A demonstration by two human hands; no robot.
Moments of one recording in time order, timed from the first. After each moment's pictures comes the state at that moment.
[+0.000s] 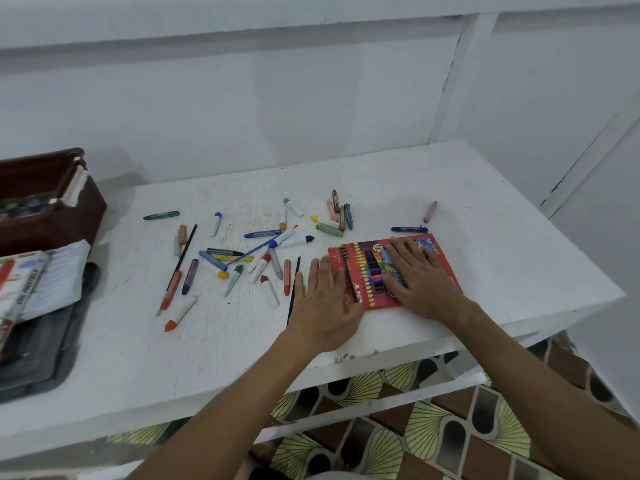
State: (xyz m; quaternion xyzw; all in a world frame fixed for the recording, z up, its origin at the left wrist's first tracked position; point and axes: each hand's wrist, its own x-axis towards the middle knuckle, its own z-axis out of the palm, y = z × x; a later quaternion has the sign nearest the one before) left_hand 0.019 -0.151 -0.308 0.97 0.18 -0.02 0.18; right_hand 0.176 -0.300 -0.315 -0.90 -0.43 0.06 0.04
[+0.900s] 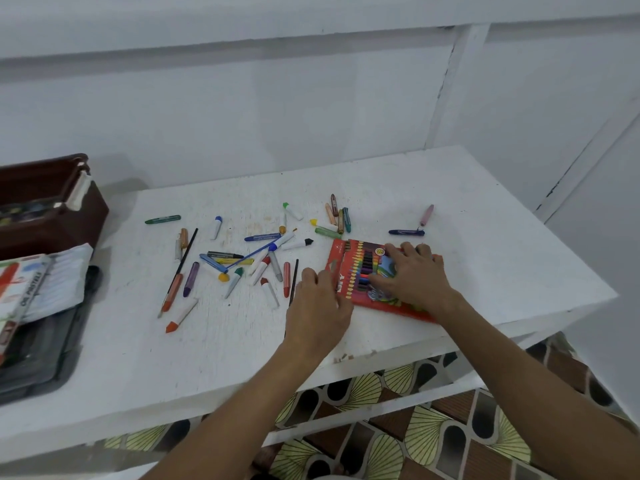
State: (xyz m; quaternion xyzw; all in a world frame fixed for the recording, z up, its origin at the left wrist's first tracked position) left_hand 0.008 -0.159 -0.294 0.92 0.25 0.13 0.27; right_hand 0.167 -0.278 -0.291 -0.95 -0.32 0.06 0.01
